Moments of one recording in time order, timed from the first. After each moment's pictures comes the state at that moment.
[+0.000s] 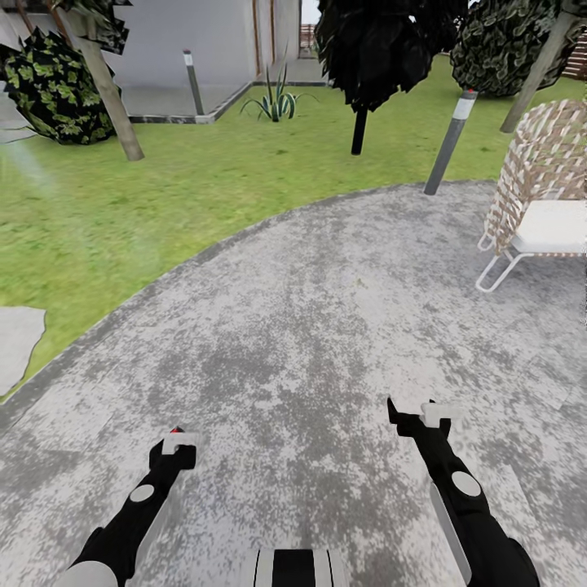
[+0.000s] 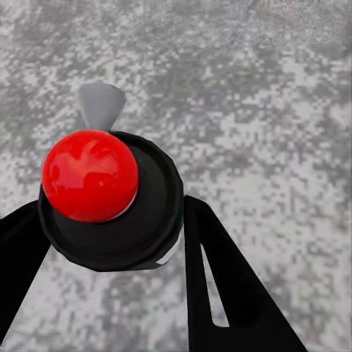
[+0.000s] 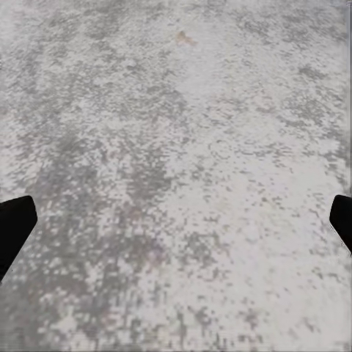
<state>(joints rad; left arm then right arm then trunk) -0.50 0.05 0.08 -0.61 -0.08 -0.15 0.01 -0.31 -0.02 -0.08 -1.25 0.00 0.02 0.01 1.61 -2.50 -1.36</state>
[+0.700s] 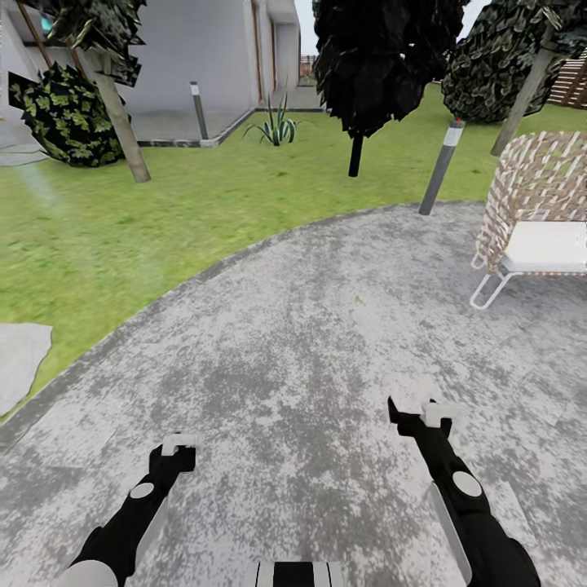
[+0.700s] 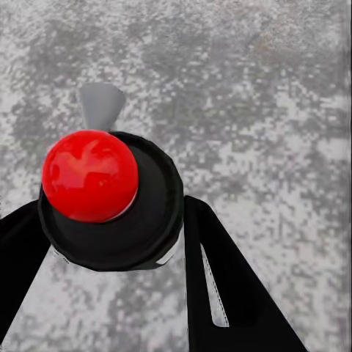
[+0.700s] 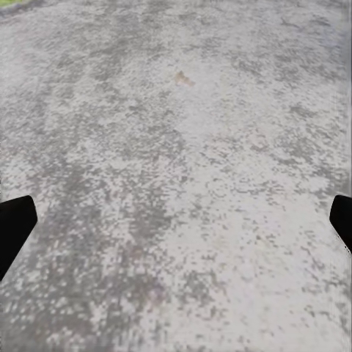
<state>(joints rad) -0.50 0.05 0.08 -0.62 -0.04 -0.08 0.01 -0.30 -0.02 -0.08 -1.25 0.00 0.02 0.01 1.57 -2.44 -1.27</state>
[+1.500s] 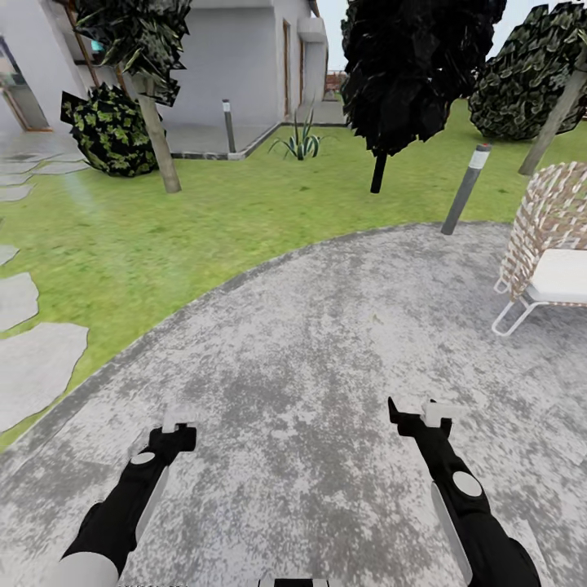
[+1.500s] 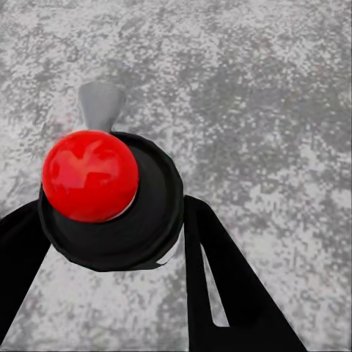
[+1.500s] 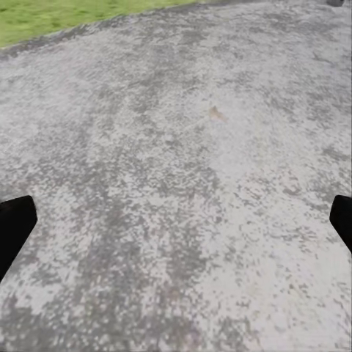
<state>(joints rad) -0.49 0.04 0.07 -0.89 -0.04 0.25 0.01 -0.30 -0.02 -0.08 -1.25 0.00 0.02 0.01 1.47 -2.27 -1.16</state>
